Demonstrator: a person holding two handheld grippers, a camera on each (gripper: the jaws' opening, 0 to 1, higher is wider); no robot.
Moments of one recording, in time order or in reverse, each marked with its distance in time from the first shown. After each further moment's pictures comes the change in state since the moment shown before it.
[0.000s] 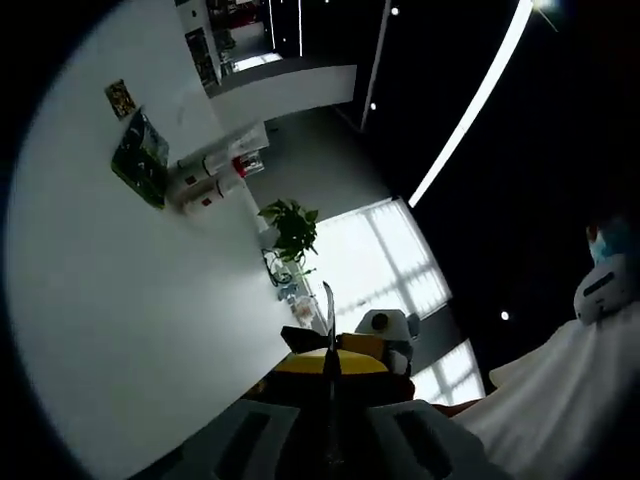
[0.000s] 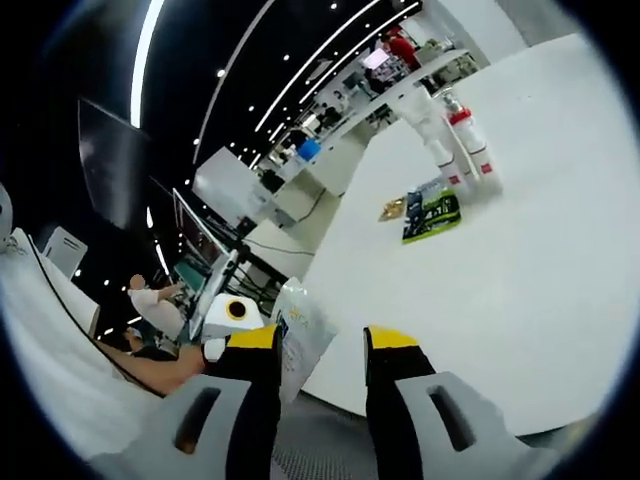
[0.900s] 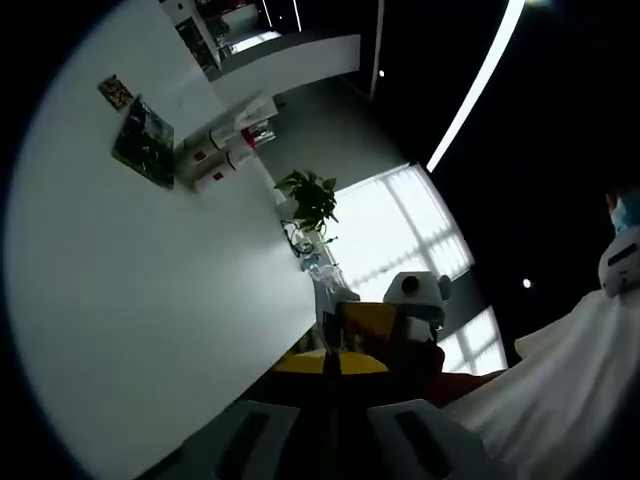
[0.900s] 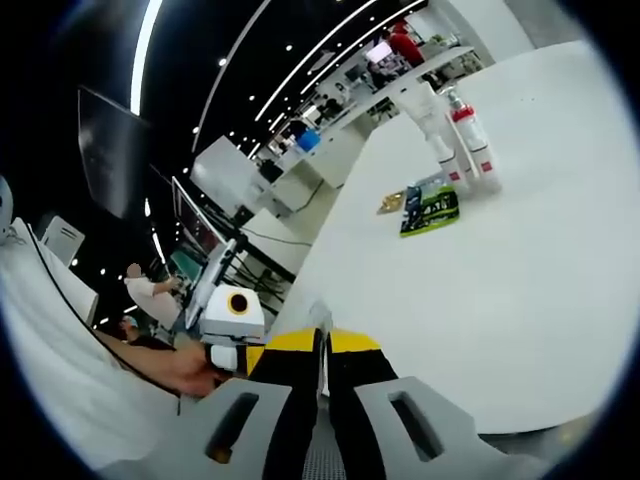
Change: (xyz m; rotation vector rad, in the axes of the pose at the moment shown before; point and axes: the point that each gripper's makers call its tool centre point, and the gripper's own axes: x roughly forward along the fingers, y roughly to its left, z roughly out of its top) left arm 0.002 0.021 -0.026 0.063 0.153 0.117; right arm -0.005 -0.003 -0.002 -0.035 0.023 -0.024
